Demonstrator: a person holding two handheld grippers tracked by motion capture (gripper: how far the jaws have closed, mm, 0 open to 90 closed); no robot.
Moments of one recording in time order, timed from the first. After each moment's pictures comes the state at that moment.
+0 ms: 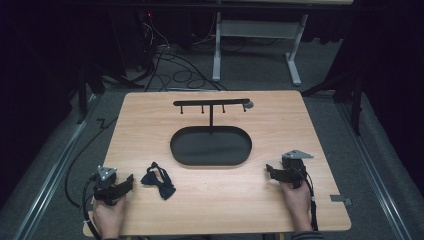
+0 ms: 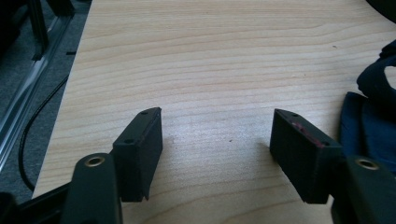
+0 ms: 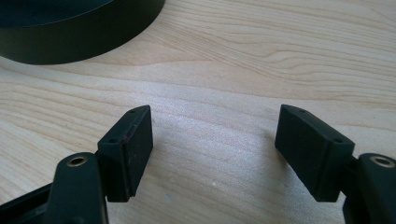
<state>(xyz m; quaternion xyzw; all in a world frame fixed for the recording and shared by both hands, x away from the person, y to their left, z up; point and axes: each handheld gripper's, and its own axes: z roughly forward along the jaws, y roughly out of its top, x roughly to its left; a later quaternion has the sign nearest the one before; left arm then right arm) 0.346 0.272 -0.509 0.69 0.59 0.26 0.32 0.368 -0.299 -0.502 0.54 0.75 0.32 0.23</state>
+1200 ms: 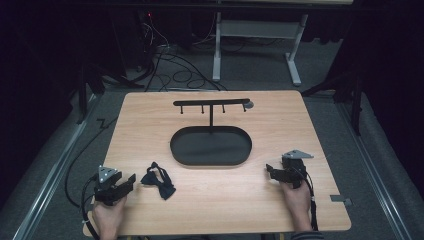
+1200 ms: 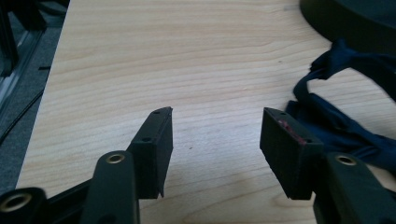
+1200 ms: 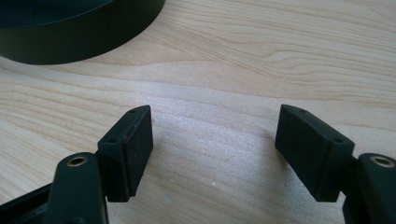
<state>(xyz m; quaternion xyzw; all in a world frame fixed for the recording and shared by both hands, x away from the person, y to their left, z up) 0.338 0.266 -0.494 0.71 0.56 0.24 0.36 0.368 -0.299 -0.502 0.54 0.75 0.32 0.22</state>
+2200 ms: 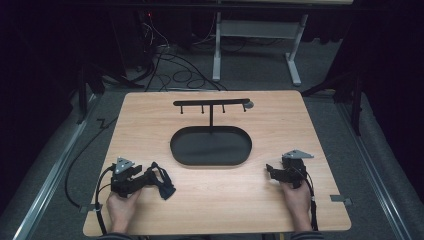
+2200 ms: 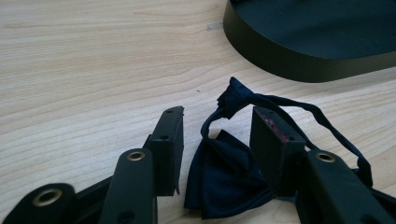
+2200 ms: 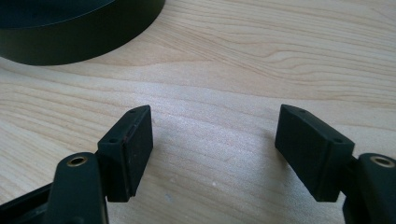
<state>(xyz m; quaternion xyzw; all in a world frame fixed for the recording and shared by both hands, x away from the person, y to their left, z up) 0.357 0.223 -0.480 0.75 0.51 0.19 0.39 0.368 -0.300 -0.502 0.54 0.75 0.32 0.22</state>
